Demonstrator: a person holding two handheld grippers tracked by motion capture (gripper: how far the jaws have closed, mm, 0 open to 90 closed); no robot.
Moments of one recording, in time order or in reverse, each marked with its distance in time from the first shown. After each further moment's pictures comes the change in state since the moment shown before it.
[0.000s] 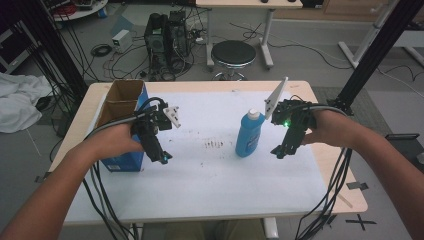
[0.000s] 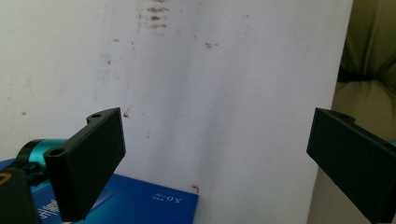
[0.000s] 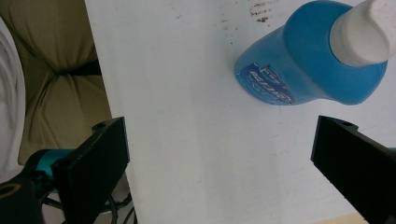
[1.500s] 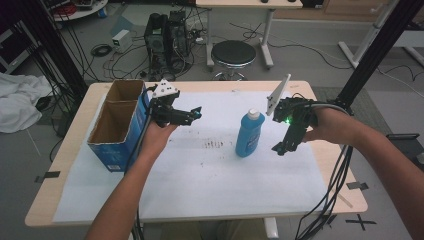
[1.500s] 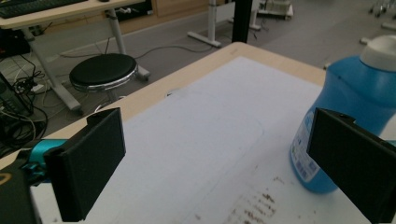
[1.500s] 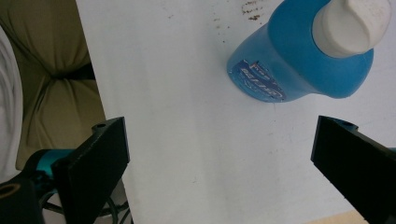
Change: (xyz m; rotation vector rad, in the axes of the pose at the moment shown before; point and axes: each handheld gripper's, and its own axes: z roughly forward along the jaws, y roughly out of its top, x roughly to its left) left arm 0.043 0.001 0.066 -0.838 0.348 -0.539; right arm -0.010 -0.004 0.001 -0.011 0.000 0.017
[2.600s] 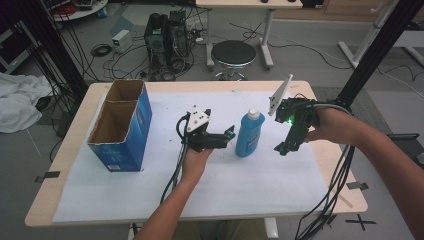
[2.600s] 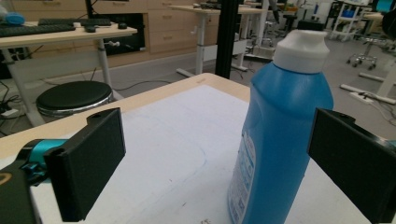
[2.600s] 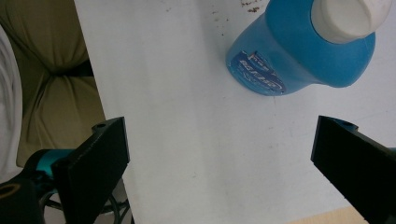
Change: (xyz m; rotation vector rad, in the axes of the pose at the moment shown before) left arm -0.094 -0.040 0.044 -0.175 -0.016 -0.048; right arm -0.003 -0.006 0.001 0.011 0.005 0.009
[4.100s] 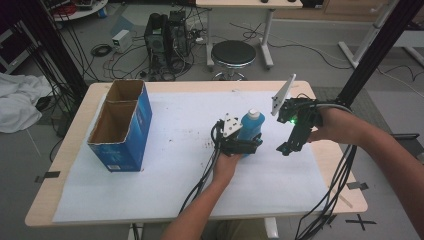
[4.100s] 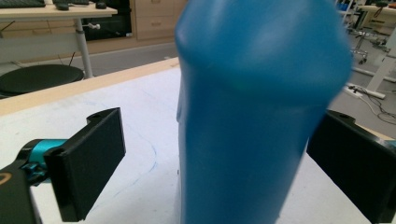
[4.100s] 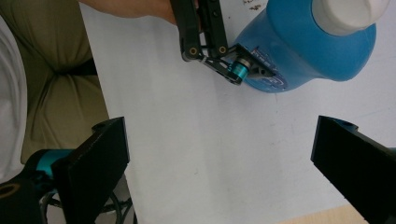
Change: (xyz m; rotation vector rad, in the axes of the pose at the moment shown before) left arm -0.044 -0.028 0.075 0.056 -0.038 -0.036; right arm 0.000 -0.005 -0.003 -0.004 0.007 0.005
